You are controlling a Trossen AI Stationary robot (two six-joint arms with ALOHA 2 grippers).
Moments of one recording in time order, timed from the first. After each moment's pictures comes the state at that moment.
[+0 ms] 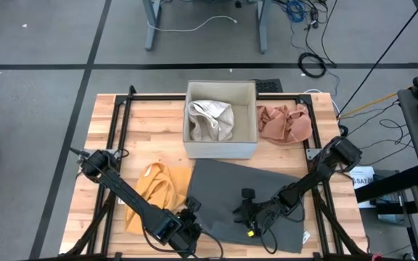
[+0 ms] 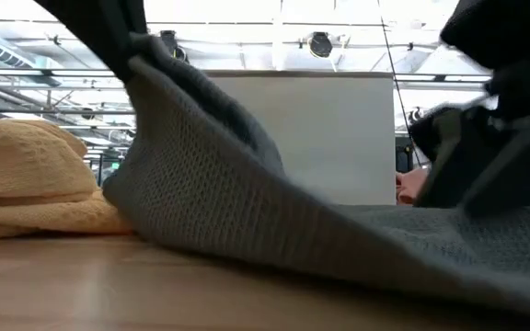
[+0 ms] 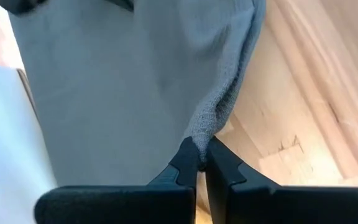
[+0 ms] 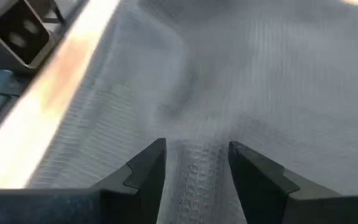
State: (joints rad) left arm -0.67 2.00 1.65 -0.96 -0.44 -0.05; right arm 0.67 1.82 0.71 0.44 0.38 0.40
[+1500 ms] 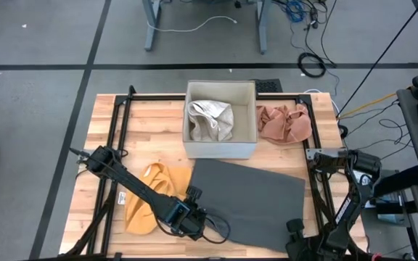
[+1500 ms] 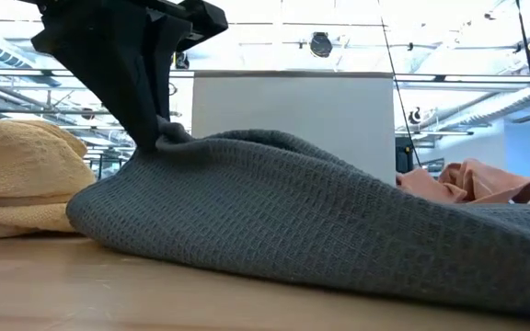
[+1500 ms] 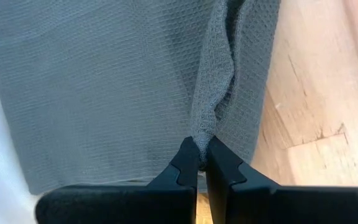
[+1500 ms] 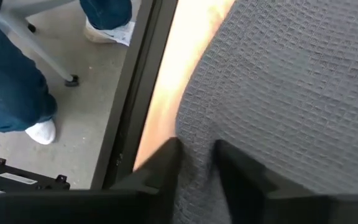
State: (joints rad) left arm -0.57 1.99 1.56 -0.93 -0.32 -0.10; right arm 1.25 1.89 1.05 -0.54 0.28 1.00
